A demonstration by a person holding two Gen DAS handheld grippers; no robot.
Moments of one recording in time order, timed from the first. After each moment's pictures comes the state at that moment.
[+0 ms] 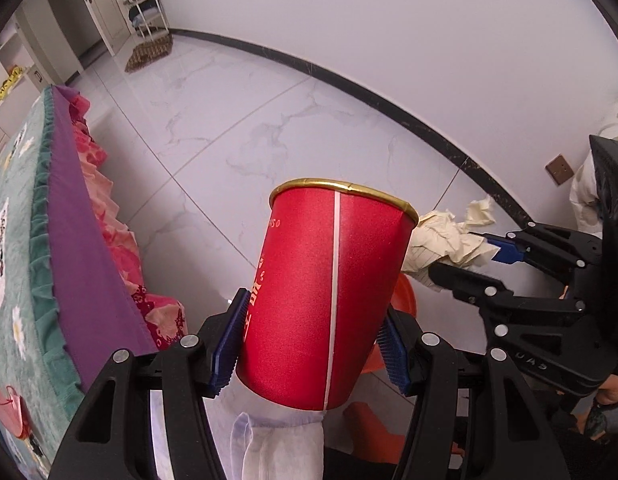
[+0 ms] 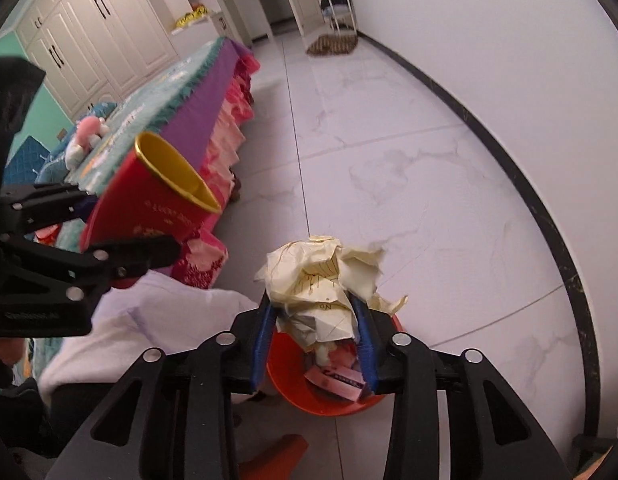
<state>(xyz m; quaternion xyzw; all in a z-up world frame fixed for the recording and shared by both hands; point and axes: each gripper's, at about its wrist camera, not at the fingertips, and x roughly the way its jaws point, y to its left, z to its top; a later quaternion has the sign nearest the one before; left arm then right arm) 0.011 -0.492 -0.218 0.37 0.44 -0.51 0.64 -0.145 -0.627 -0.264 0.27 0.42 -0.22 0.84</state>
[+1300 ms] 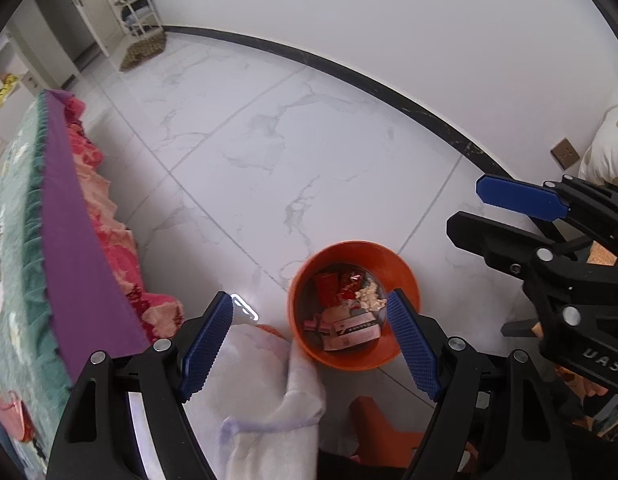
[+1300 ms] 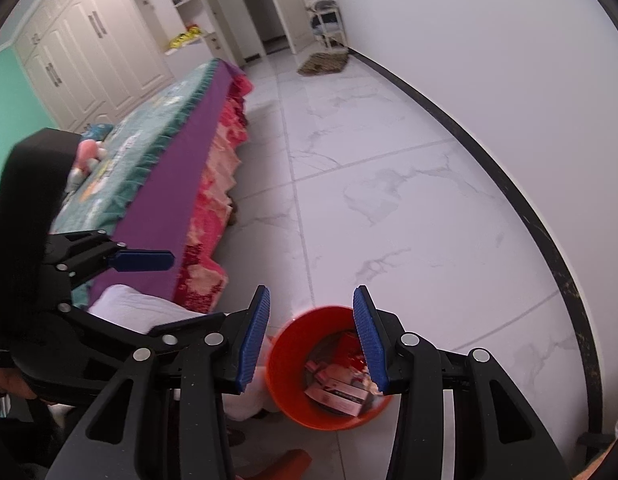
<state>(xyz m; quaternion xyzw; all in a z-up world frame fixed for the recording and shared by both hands) -0.012 -0.493 -0.219 0.39 0.43 -0.50 0.64 -0.140 -0.625 -0.224 0.26 0.38 -0.23 0.86</state>
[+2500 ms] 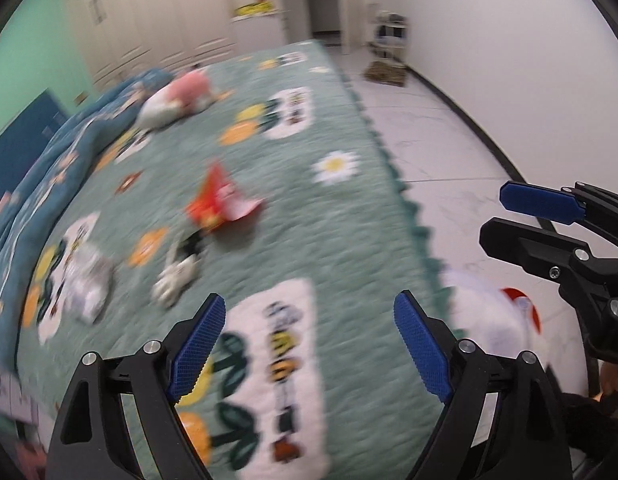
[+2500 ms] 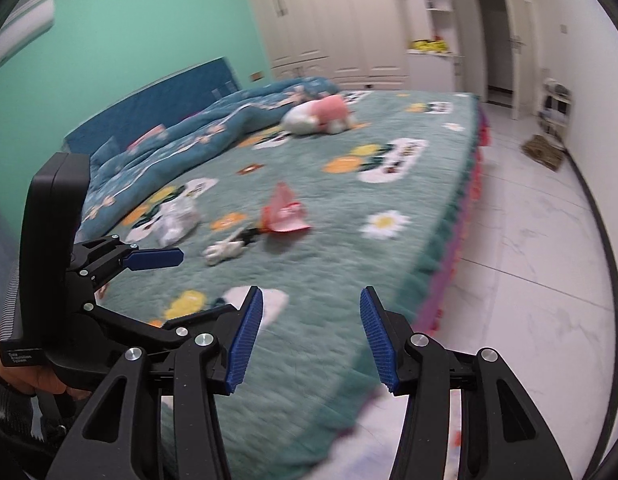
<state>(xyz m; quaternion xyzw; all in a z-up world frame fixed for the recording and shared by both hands) 0.126 -0.169 -0.120 0.18 0.42 -0.23 0.86 0.073 -0.345 -0.111 0.08 0.36 0.10 0.93</state>
